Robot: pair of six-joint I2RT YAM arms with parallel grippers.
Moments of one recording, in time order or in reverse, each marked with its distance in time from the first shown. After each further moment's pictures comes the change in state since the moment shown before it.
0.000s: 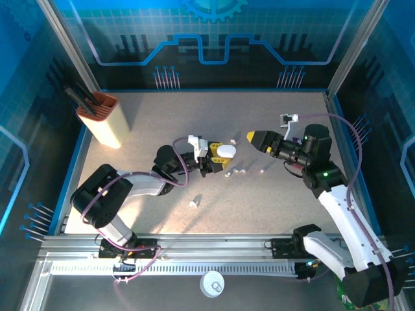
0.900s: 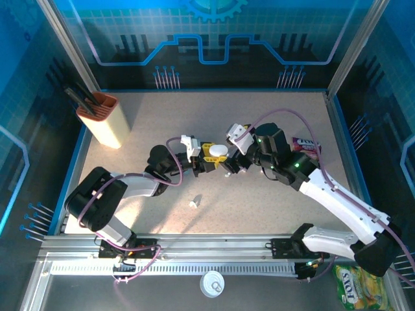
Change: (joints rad) left arm 0.068 -0.047 -0.053 -0.041 0.039 0.011; right arm 0.455 0.215 0.167 -0.157 0.555 -0.968
